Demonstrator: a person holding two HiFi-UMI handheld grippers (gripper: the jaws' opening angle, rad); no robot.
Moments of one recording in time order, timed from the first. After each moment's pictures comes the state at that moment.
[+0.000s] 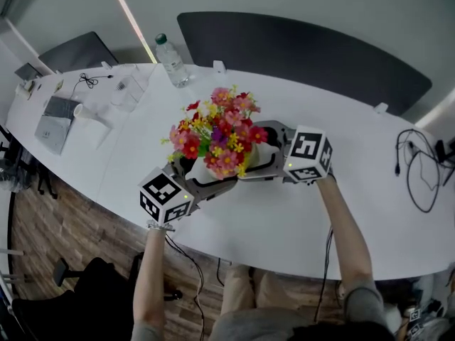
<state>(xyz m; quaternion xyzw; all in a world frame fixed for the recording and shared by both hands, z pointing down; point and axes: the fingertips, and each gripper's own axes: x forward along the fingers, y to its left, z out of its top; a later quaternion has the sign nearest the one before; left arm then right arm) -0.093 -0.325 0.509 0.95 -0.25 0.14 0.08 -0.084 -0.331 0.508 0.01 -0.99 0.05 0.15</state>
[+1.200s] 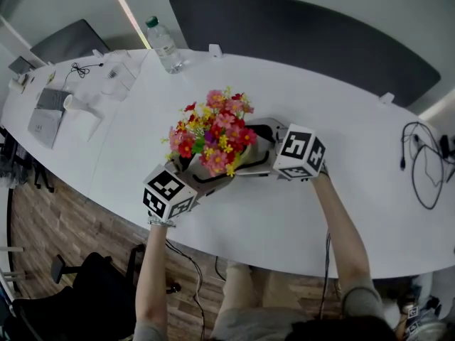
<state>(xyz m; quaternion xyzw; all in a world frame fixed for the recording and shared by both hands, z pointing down) -0.098 -0.328 0.573 0.94 -0.27 0.19 0.10 -0.085 -0.336 0.573 0.03 -0.98 0.06 0.21</state>
